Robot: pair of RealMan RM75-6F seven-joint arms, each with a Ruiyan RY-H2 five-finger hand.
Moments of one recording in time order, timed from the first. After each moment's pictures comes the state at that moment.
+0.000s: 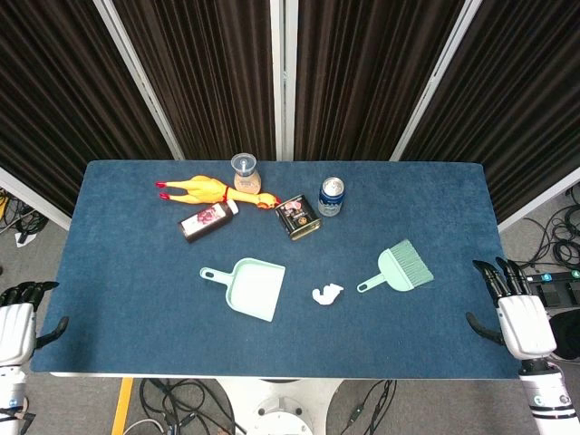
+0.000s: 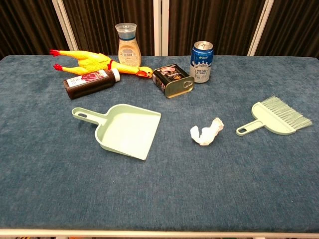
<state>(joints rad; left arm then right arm) -0.04 -1.27 -0.05 -1.49 1.37 1.52 0.06 0.14 -1.17 0.01 -1.54 -1.57 1.51 0.07</state>
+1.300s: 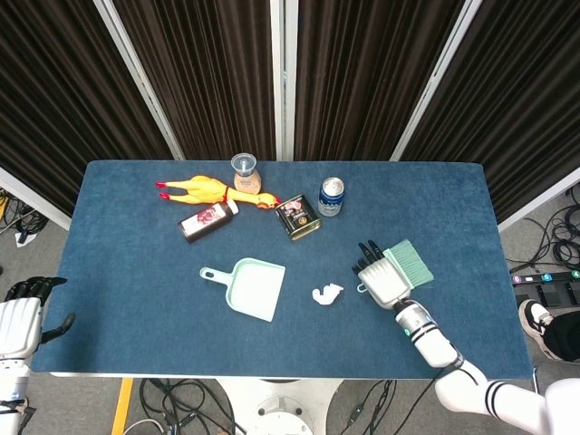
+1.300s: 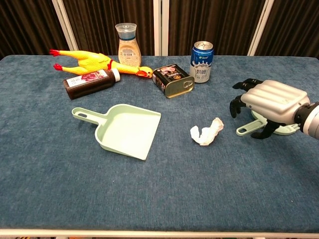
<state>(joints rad) -0.06 -1.26 -0.06 -1.46 1.40 1.46 0.00 0.58 -1.63 0.09 -1.19 -1.45 0.93 -0.45</state>
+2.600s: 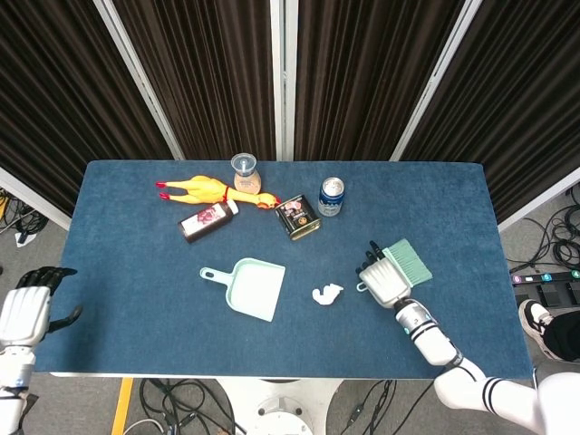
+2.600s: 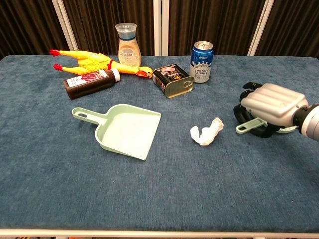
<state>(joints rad) -0.13 -1.26 -0.08 -1.41 1.43 1.38 -0.06 0.61 -1.62 0.05 -1.18 -1.40 0.93 -0.49</state>
